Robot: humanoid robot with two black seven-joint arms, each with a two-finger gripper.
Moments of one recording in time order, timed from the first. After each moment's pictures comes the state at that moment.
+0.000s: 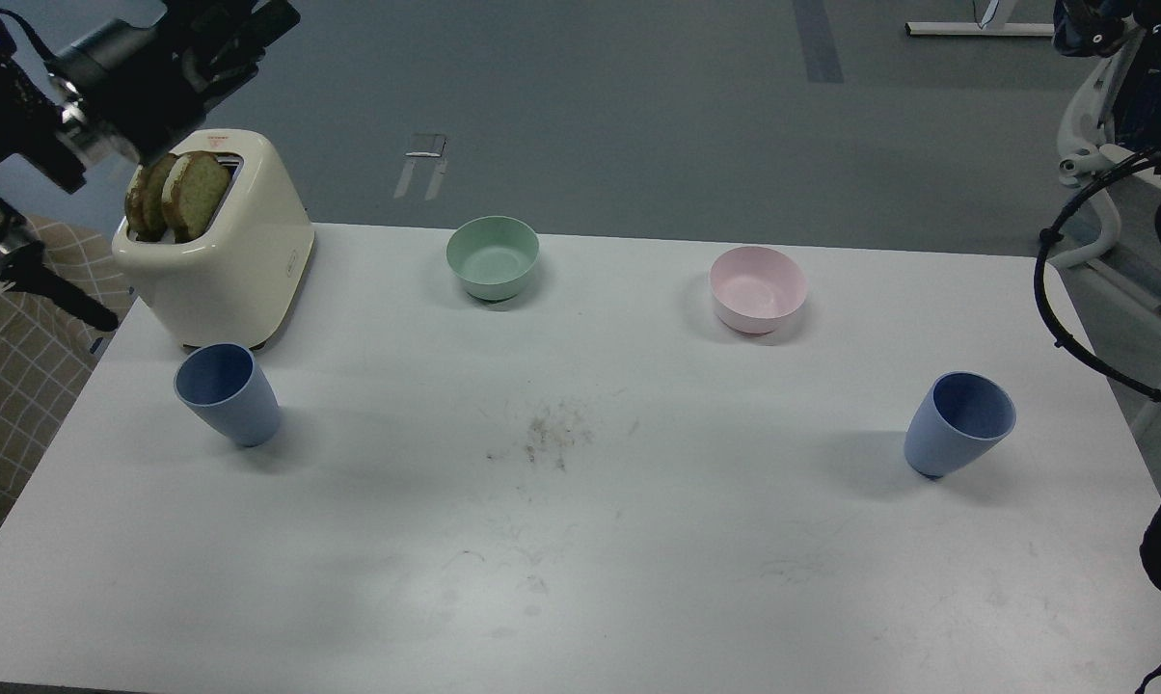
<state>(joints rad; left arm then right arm) -0.65 1.00 -0.91 -1.39 1.10 -0.19 -0.34 0.82 -0.27 1.66 0.84 -0.50 0.49 -0.06</state>
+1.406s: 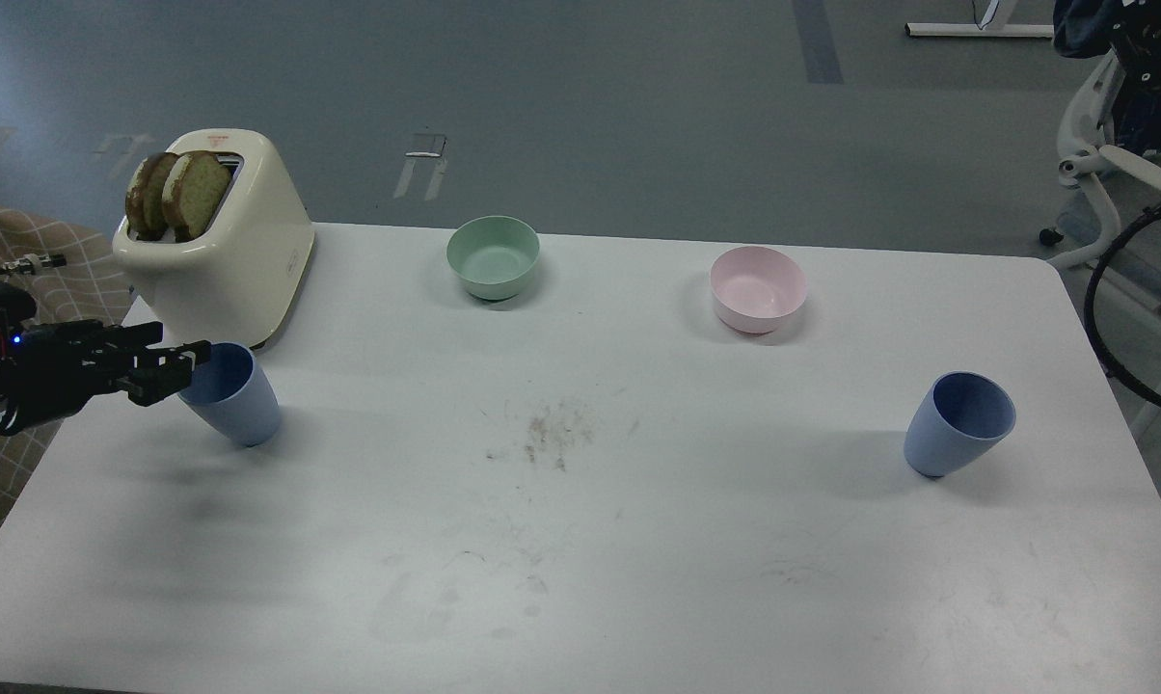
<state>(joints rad) -0.45 1.05 -0.61 -1.10 1.81 -0.08 -0.45 0.77 -0.35 1.66 0.85 -0.50 0.49 -0.06</state>
